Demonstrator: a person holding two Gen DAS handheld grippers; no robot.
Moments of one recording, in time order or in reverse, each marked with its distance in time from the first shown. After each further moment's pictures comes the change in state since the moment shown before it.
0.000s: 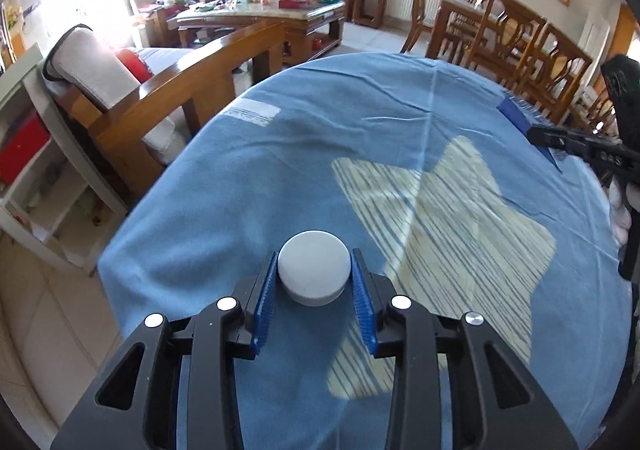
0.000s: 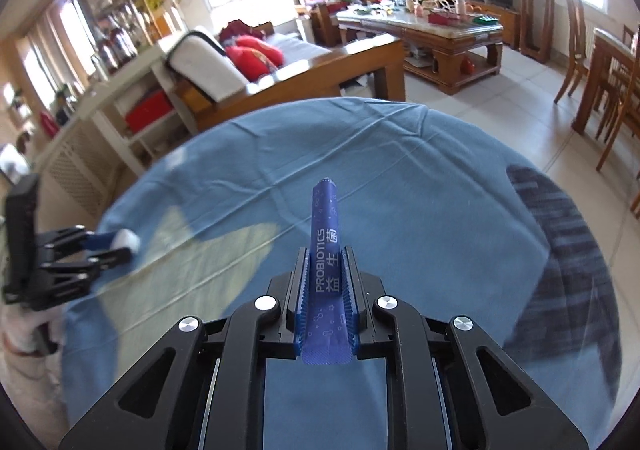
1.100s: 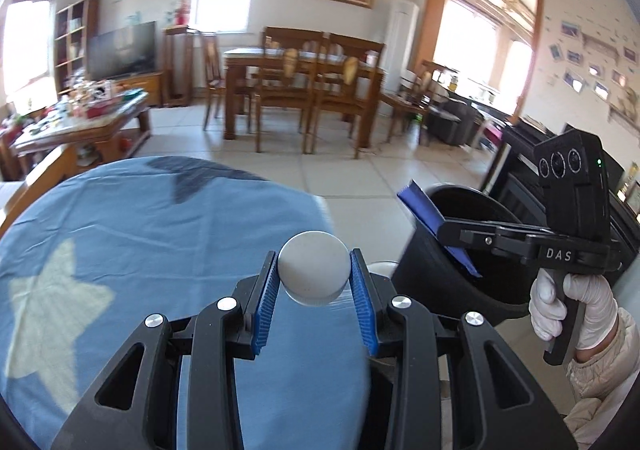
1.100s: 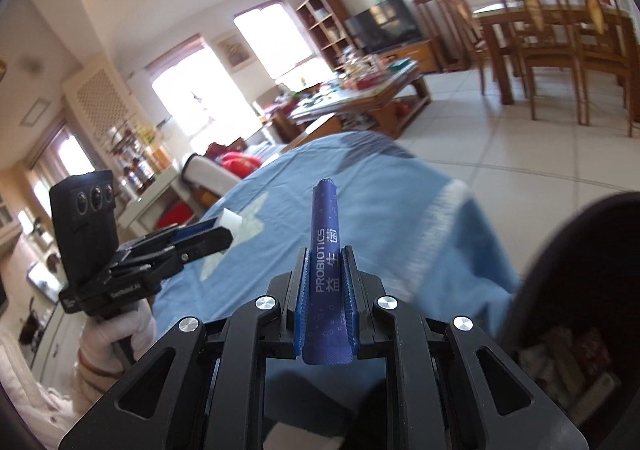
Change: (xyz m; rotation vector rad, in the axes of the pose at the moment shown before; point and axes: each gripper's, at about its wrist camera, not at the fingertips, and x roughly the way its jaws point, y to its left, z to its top) left arm -0.094 -0.335 -0.054 0.415 -0.241 -0.497; right arm -0.322 -0.054 -0.284 0.333 -0.389 -0.049
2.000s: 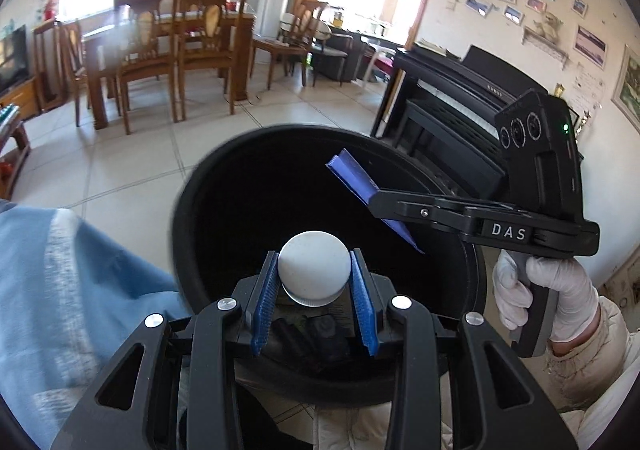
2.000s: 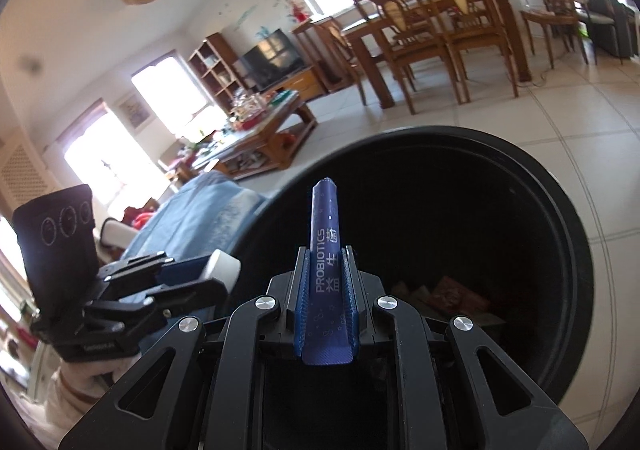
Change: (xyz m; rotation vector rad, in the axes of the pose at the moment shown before) left arm 0.138 -0.161 -0.006 0.218 0.185 -0.359; right arm -0.138 -0.175 -0.083 0.234 -0.116 -0.300
